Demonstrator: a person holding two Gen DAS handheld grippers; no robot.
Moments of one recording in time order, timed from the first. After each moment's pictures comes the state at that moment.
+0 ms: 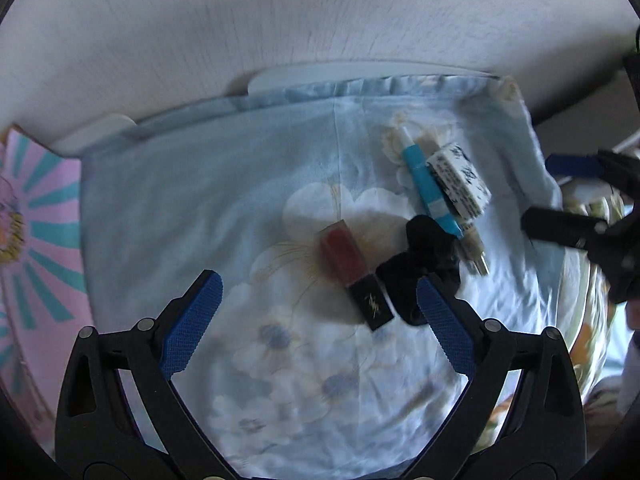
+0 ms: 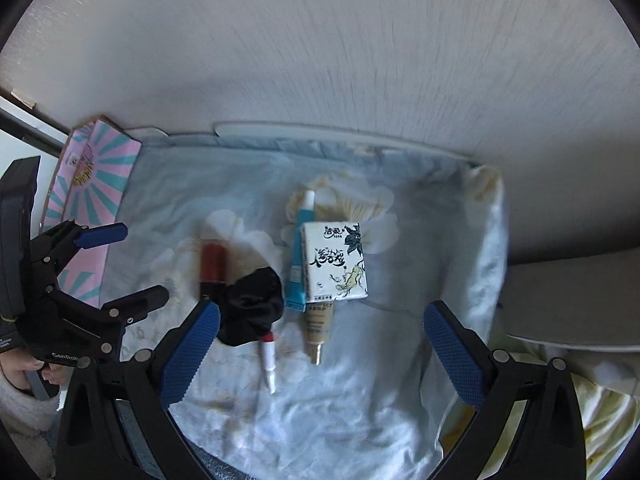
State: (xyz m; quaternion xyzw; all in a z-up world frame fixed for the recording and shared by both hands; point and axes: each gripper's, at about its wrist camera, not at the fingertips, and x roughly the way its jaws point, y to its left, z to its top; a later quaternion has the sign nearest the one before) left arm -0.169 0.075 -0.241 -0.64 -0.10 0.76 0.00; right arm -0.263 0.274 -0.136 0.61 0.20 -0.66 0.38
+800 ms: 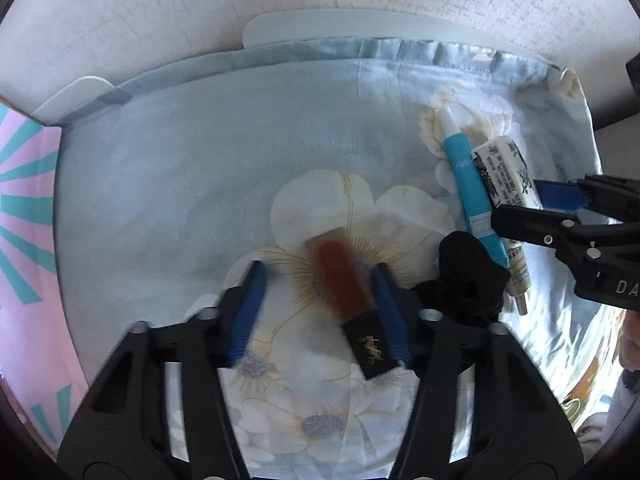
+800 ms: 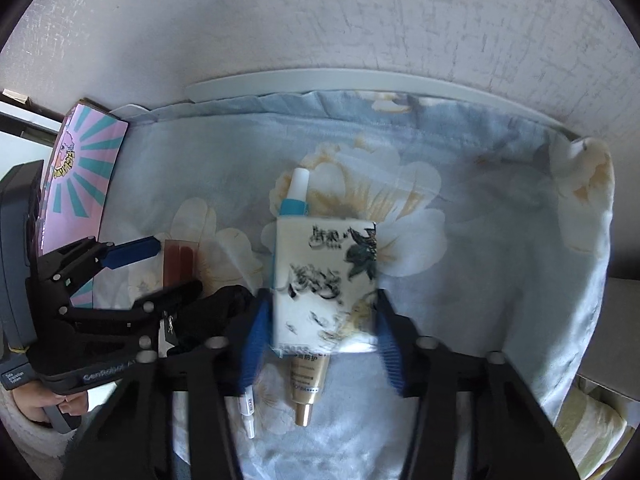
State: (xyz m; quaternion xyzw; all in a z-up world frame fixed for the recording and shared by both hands) left arm -0.174 0.091 -0.280 -0.66 -0.11 0.74 -0.05; right arm -0.284 0.261 -0.201 0.64 0.18 -0.61 0.43
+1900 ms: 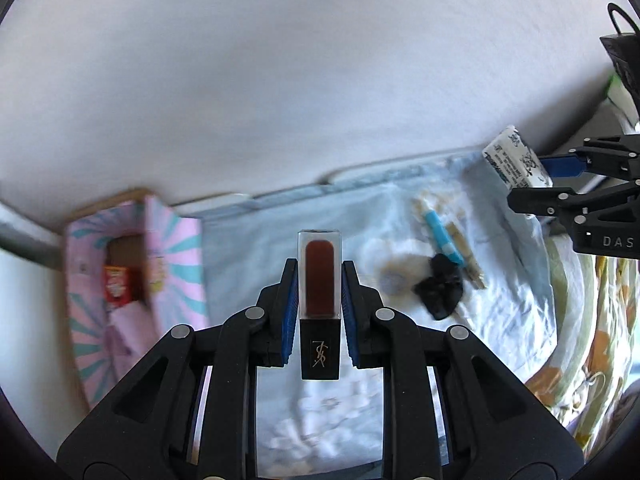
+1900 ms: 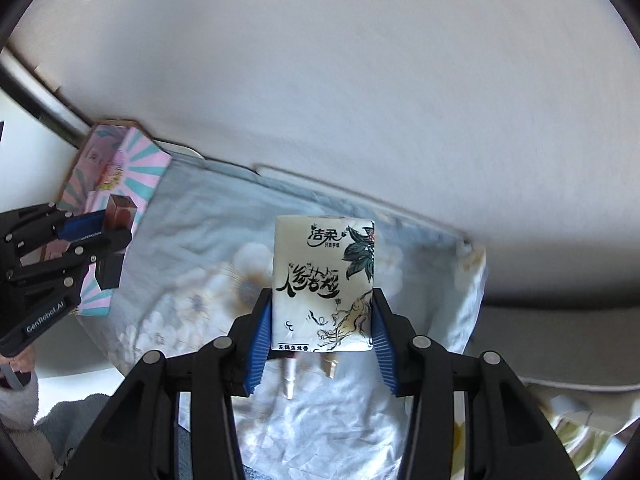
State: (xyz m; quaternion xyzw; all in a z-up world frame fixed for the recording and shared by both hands) left arm -0.125 0.008 -0.098 -0.55 -0.05 0.83 -0.05; right arm -0.239 0.223 -0.030 0.54 0.28 -0.67 0.42
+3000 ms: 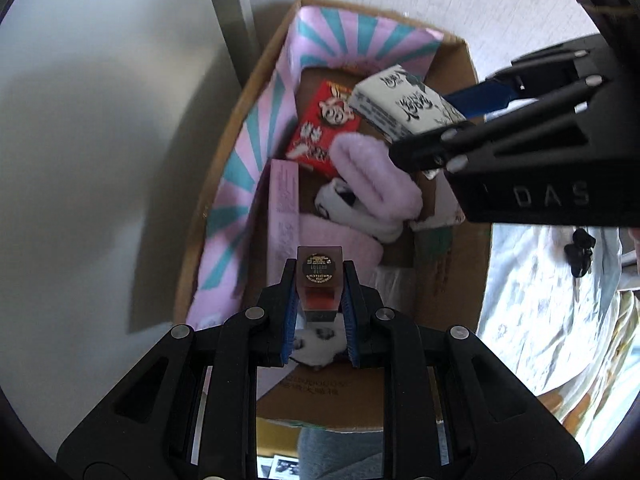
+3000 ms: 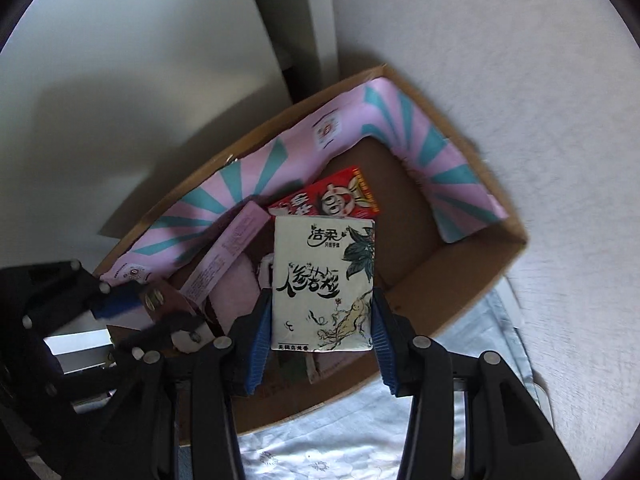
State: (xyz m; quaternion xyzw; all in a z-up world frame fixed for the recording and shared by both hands) left arm 0.032 -0.188 -0.185 -0.60 -0.19 0.75 -0.20; right arm 0.007 -0.078 -0.101 0.46 0.47 -0.47 0.59
